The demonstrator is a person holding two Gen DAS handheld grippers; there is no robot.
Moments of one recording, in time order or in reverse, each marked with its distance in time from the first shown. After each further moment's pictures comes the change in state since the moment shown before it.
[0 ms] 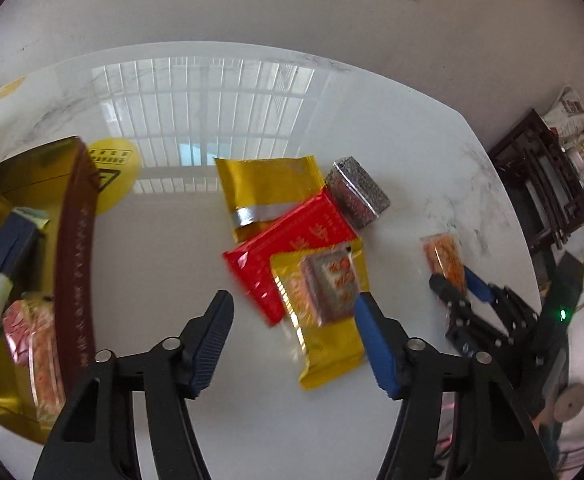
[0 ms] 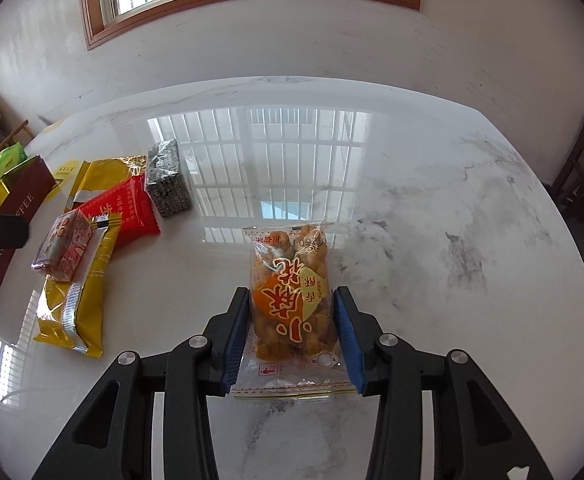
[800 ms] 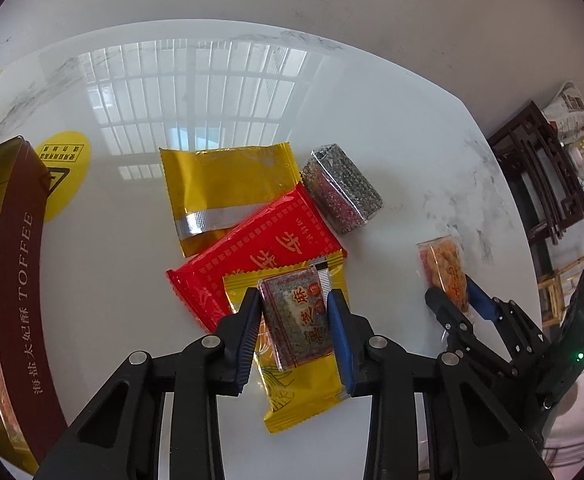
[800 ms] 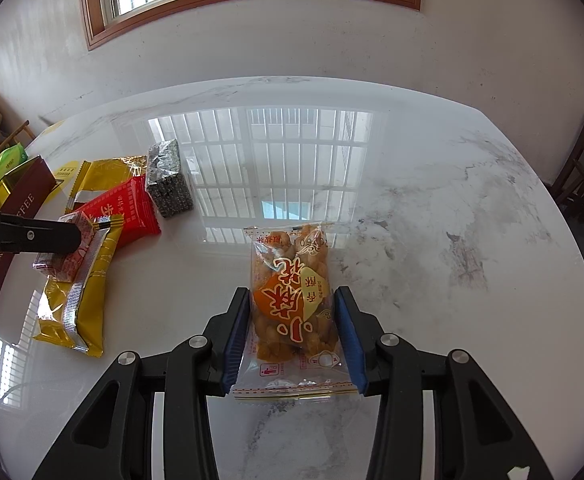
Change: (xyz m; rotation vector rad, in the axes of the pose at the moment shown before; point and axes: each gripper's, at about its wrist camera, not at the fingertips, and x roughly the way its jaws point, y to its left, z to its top) left arm 0.037 -0.015 0.013 -0.002 0.062 -0.029; right arm 0.001 0.000 0.001 0.001 0.001 0.003
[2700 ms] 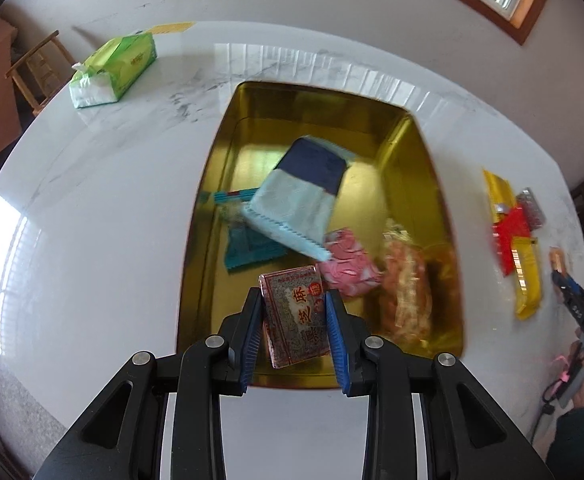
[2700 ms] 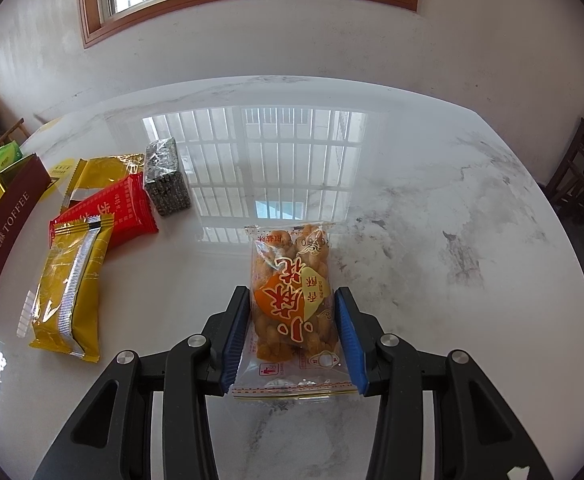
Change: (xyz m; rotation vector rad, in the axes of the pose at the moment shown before) left arm -0.139 0.233 -0.094 -0.199 -0.087 0.274; right arm -0.001 0.005 -0.001 0.000 0.002 -0.027
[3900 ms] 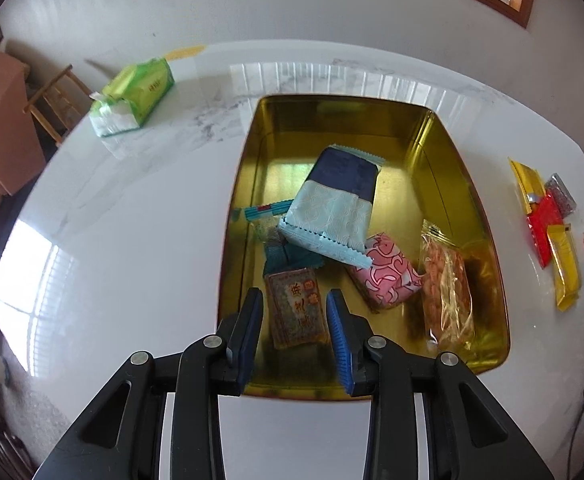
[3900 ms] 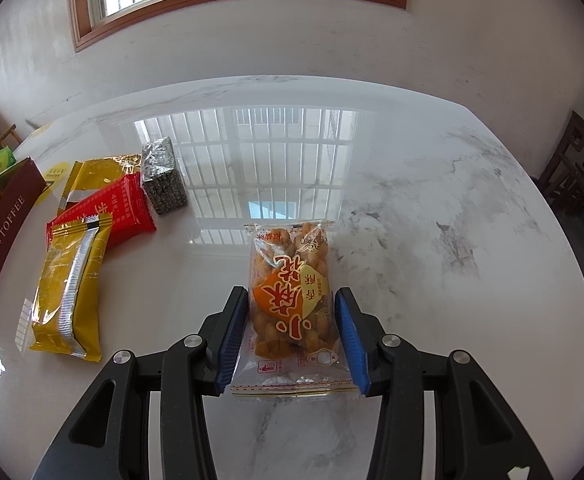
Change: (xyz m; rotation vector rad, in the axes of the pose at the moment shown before) left arm -0.006 -0.002 -0.006 0.077 -0.091 0.147; right arm 0.000 0.004 -0.002 0.023 0.001 -0.023
